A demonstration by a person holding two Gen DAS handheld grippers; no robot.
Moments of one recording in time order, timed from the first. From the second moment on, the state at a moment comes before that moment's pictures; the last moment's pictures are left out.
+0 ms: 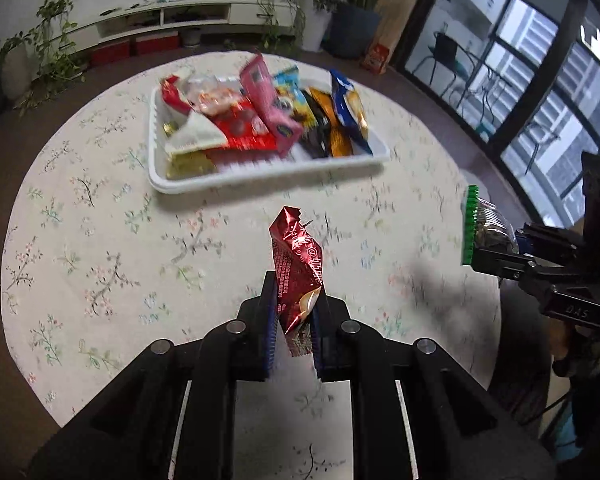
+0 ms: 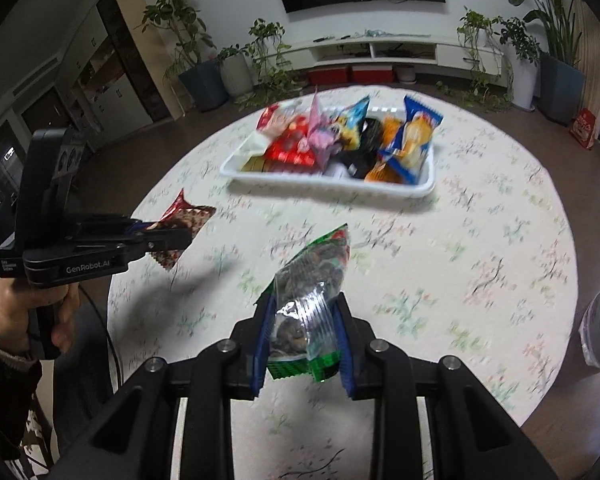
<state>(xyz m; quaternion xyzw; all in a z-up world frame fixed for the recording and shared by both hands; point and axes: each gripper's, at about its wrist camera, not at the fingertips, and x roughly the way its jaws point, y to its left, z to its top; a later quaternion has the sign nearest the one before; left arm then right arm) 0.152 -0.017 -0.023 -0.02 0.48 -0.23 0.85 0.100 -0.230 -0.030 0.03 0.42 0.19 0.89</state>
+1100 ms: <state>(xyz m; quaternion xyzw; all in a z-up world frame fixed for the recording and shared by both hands) 0.407 -0.053 -0.013 -0.02 0.48 -0.19 0.86 0.337 -0.201 -0.022 -0.01 0.45 0.18 0.87</state>
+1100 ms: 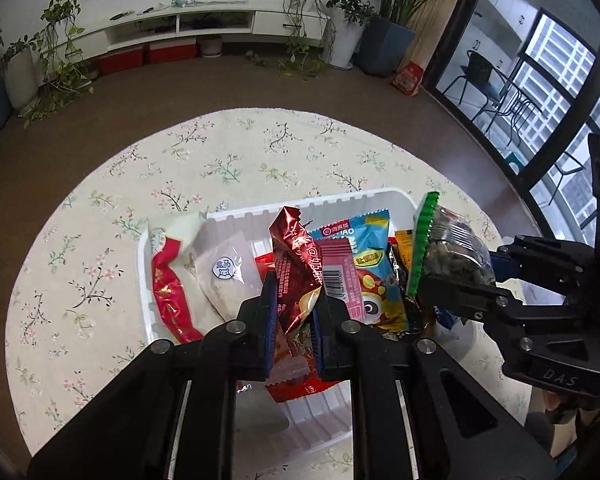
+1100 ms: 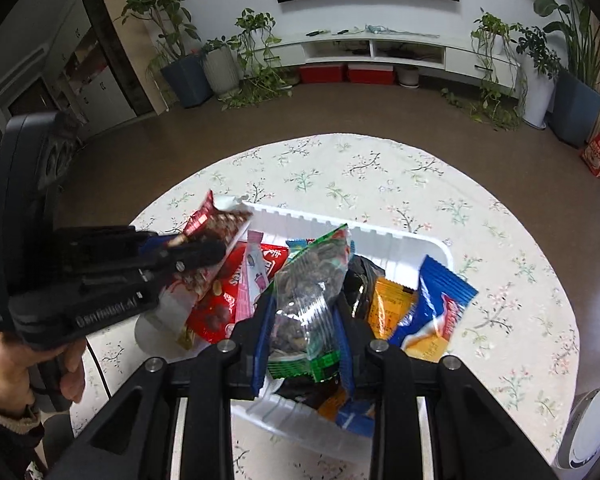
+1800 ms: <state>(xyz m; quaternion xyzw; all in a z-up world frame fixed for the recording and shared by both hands) 0.420 -0.077 -0.051 0.02 0.48 -0.19 0.86 0.348 -0.187 -0.047 -0.04 0.48 0.17 0.86</state>
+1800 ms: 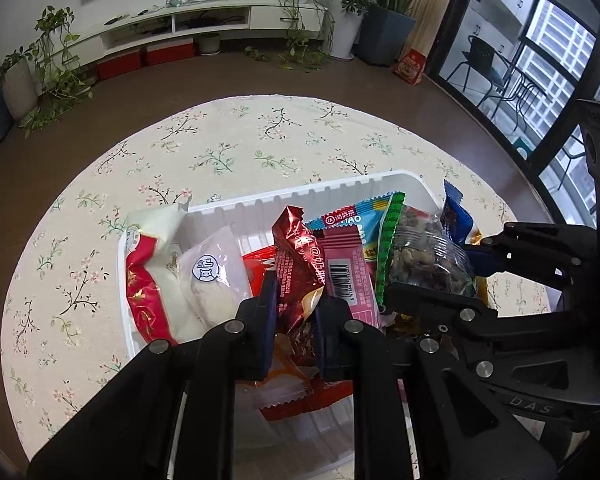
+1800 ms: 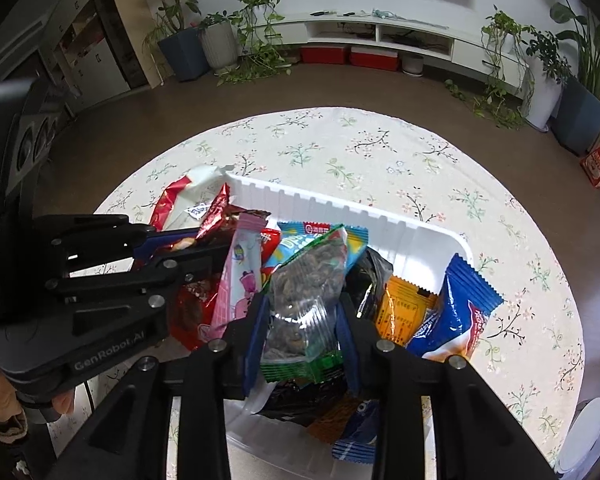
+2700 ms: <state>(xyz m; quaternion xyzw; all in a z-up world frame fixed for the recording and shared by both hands) 0.410 -0.069 -0.041 0.00 0.46 -0.17 0.87 0.347 -0.208 -0.040 -0.02 0.46 0.15 0.87</state>
